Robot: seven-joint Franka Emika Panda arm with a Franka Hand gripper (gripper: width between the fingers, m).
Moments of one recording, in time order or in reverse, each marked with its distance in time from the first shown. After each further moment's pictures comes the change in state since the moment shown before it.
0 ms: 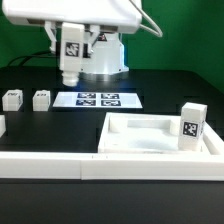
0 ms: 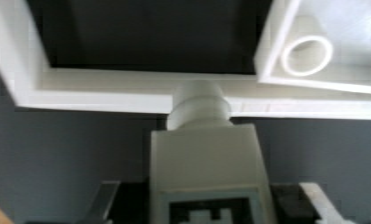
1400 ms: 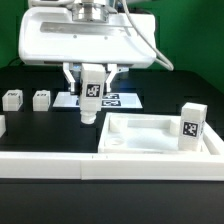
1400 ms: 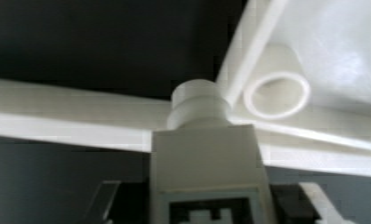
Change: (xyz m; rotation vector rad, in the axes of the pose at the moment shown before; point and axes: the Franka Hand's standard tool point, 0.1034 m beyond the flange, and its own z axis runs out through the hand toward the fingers) arm 0.006 -0.023 0.045 0.120 -0.006 -0.077
